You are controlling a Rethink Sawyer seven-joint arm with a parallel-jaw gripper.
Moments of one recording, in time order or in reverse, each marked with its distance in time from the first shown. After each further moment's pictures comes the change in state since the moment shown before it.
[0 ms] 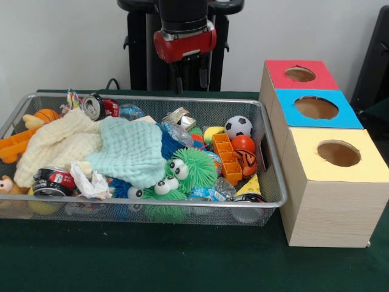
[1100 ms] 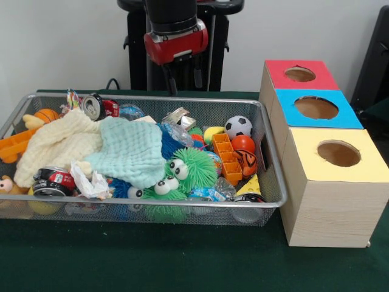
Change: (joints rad) arm -0.103 0.038 0.100 -0.014 -0.004 0.048 0.000
